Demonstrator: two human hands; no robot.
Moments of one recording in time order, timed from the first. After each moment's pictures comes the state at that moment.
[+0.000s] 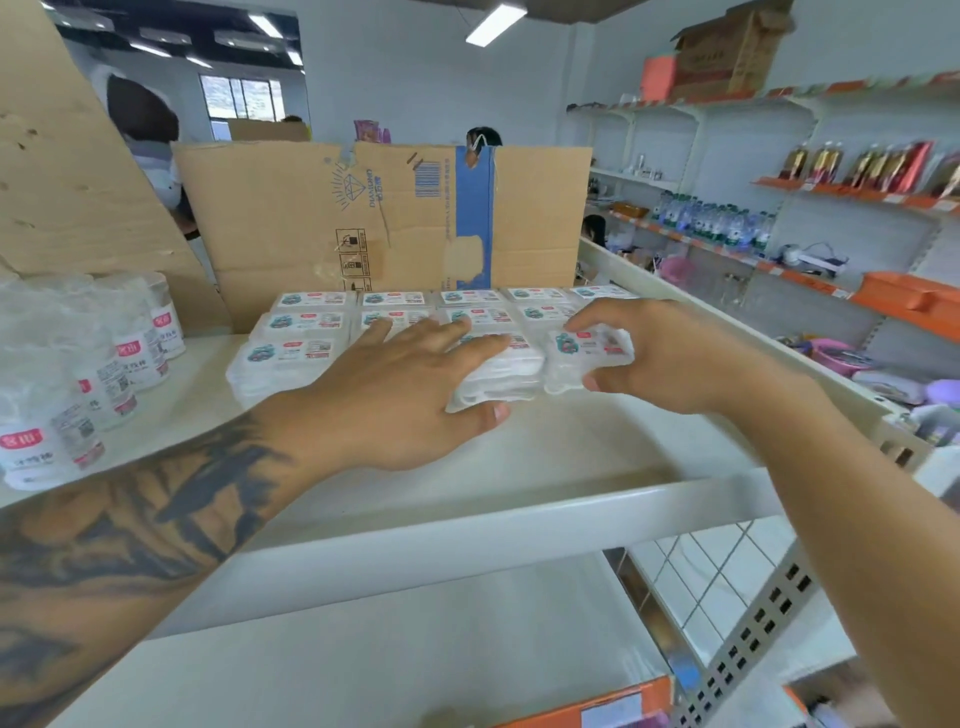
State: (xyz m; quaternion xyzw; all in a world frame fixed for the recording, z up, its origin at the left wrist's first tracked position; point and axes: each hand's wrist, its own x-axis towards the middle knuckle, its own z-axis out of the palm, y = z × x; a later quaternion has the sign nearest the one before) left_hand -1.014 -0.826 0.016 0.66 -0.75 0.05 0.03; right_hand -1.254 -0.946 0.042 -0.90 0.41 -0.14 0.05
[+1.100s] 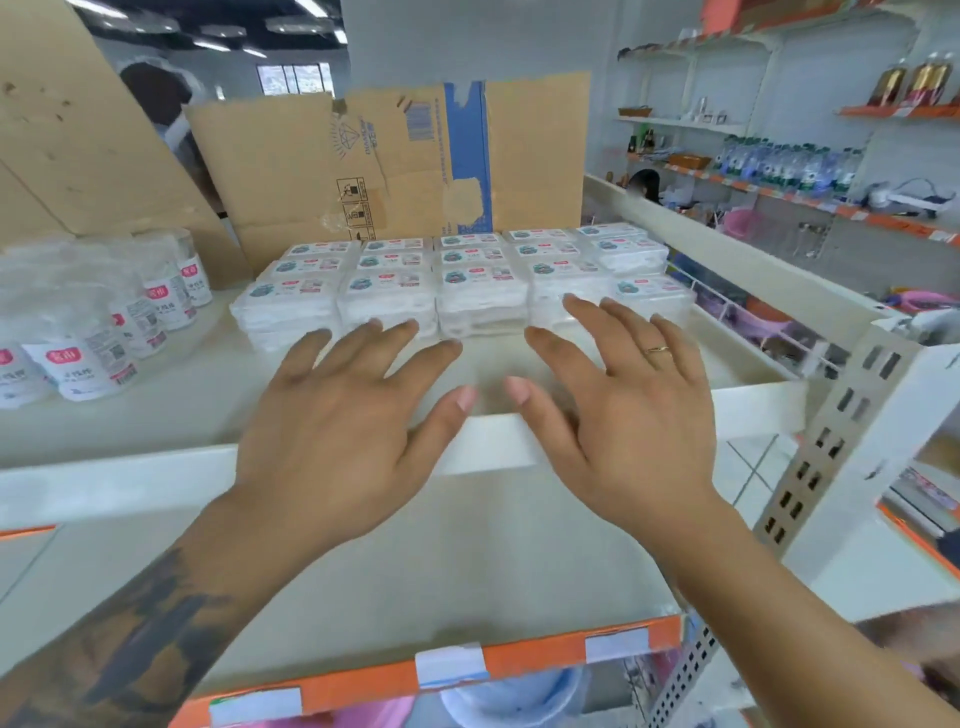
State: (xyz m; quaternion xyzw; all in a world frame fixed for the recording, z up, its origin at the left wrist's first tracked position) left_hand -1.062 -0.739 -0.035 0.74 -0.63 0.22 0.10; right_hand -1.258 -0.855 -0.066 -0.82 0.35 -0.43 -0.15
